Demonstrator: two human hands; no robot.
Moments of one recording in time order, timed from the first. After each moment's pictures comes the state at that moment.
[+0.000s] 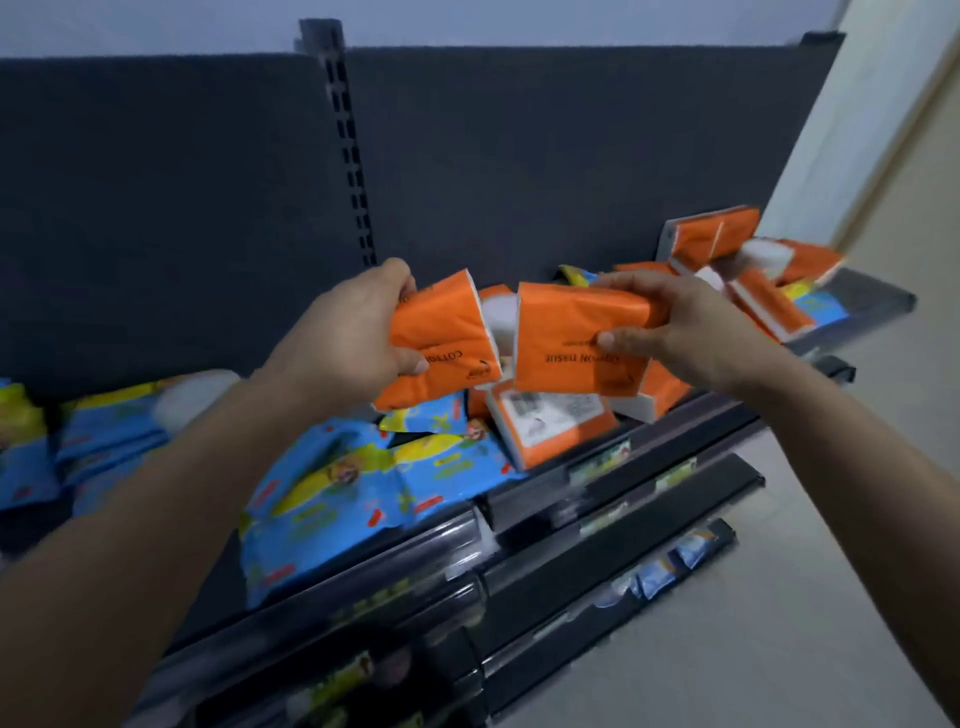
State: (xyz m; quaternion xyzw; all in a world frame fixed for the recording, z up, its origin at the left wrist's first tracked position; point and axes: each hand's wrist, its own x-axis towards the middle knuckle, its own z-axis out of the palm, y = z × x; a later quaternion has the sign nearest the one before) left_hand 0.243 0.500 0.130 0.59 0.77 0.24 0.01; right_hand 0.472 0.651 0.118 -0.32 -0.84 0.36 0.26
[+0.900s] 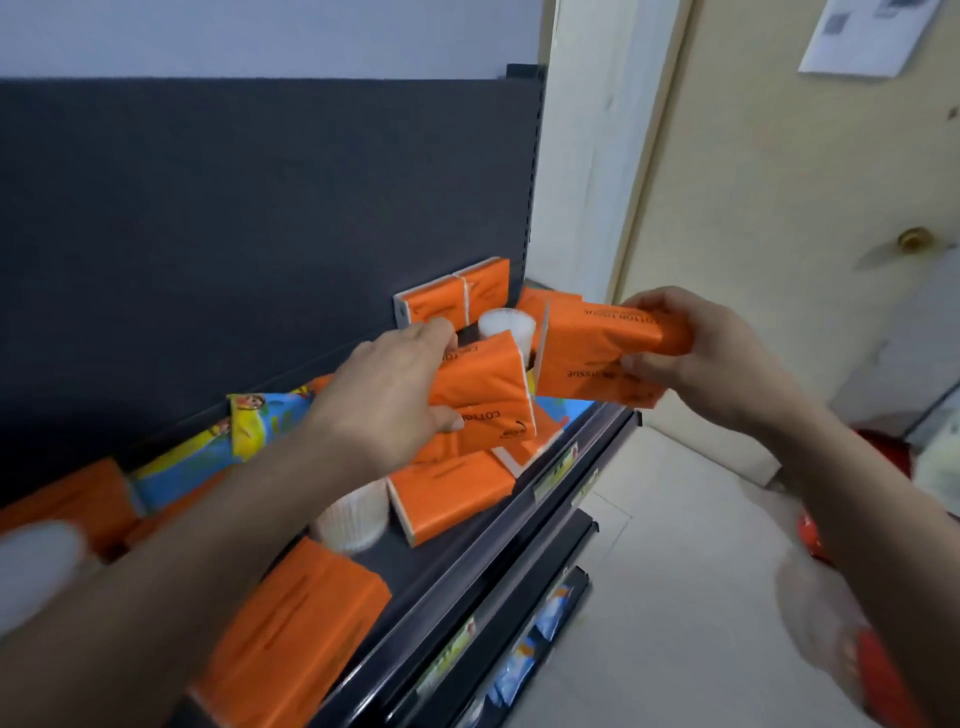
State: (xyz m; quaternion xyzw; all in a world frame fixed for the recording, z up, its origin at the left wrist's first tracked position) left_hand 0.469 0.855 0.123 0.75 0.63 0.19 0.02; right_hand 0.725 0.927 0.118 -0.51 -0.75 0.22 0.36
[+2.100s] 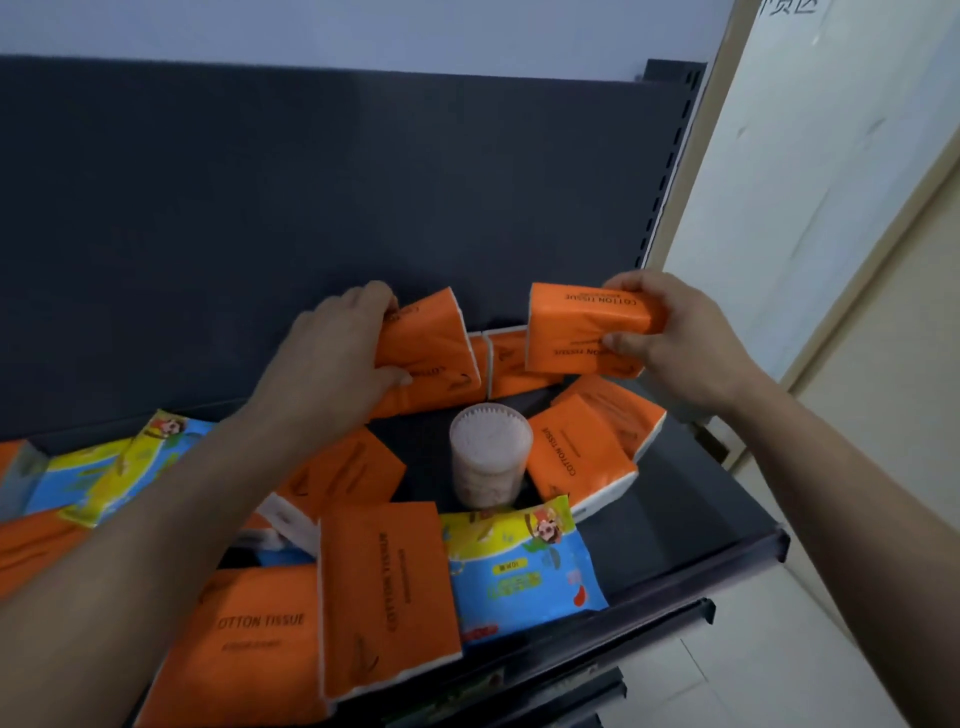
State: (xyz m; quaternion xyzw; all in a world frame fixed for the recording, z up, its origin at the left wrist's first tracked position) left_hand 0.503 1.037 0.121 0.52 0.82 0.23 -0.07; right_hand 0.704 1.235 0.115 -0.30 -0.87 0.28 0.29
